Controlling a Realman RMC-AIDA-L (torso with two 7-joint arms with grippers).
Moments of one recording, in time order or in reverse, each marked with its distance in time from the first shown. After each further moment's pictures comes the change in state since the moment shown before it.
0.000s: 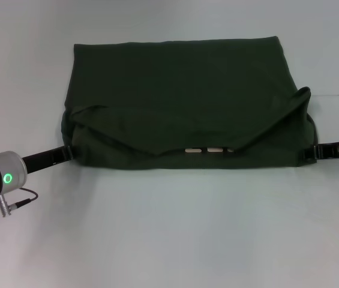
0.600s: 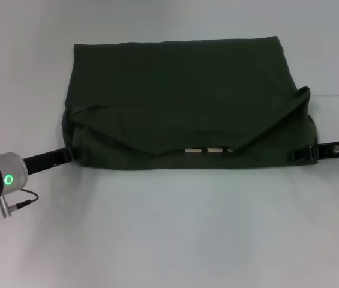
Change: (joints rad) left arm 0.000 -0.001 0.001 -0.002 0.006 -0.002 0.000; right arm 0.008 0.006 -0.002 0.002 0.000 -0.007 -0.003
